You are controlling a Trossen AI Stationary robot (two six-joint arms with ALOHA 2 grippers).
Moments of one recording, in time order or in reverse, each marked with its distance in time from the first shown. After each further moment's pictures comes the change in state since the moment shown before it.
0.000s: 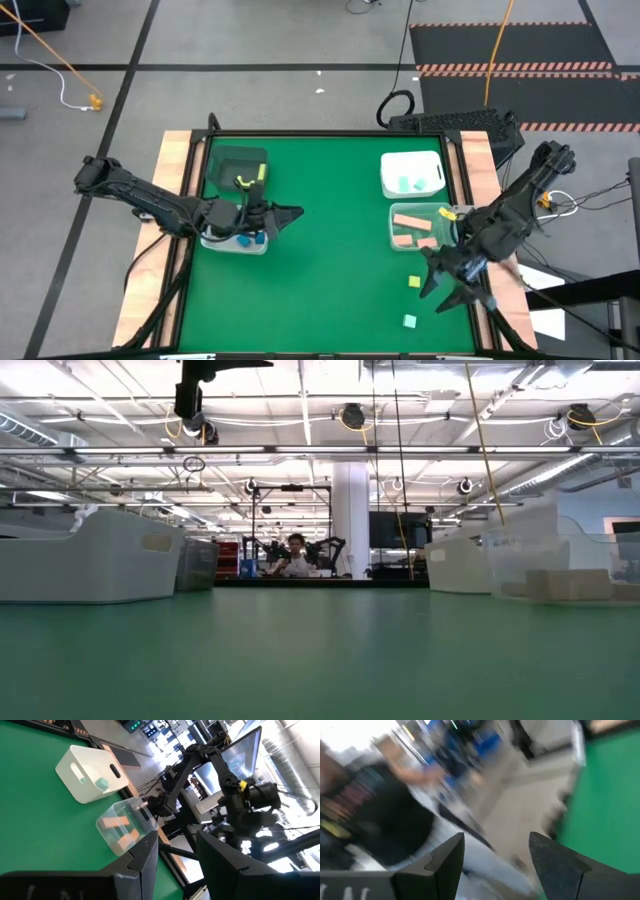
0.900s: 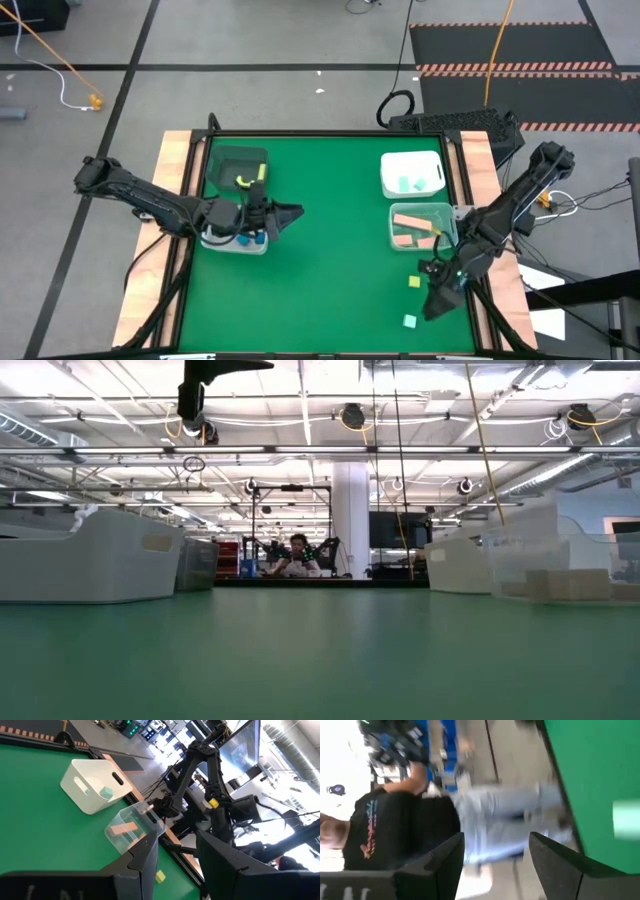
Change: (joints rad) left arm 0.010 0.000 0.000 0.000 0.001 0.133; right arm 0.023 0.066 -0.271 0.227 -0.124 0.821
